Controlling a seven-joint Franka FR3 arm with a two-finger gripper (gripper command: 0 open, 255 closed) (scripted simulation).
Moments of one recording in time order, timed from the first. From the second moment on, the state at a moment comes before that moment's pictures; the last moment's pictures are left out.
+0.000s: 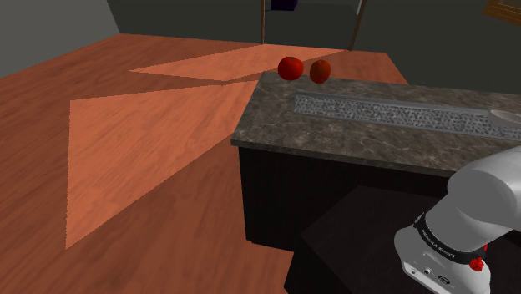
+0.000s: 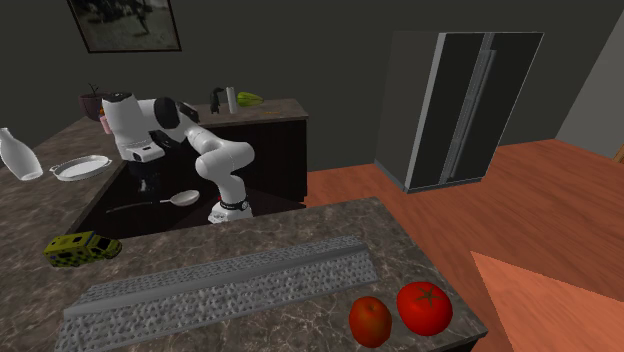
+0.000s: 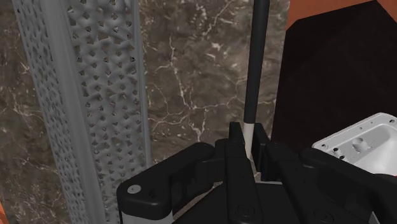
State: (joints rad) arm -0.33 -1.46 -0.83 -2.57 -0.85 1.41 -1.47
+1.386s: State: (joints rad) arm -0.42 -1.53 -1.10 -2.77 -1.09 1.55 -1.47
